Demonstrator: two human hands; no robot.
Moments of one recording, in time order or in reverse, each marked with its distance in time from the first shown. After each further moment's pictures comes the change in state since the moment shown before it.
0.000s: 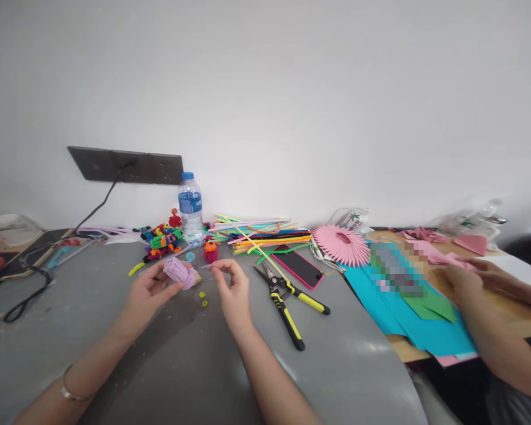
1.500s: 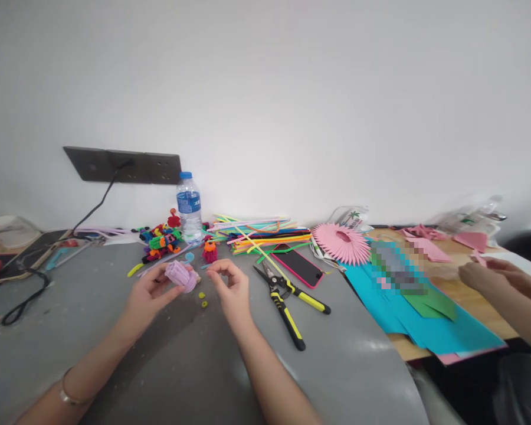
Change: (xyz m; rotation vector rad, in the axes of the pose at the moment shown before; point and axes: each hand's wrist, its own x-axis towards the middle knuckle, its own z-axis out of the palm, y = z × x) left_hand -0.001 0.001 0.001 0.051 -0.023 0.013; right_hand 0.001 0.004 -0.001 0.137 -0.035 0.074
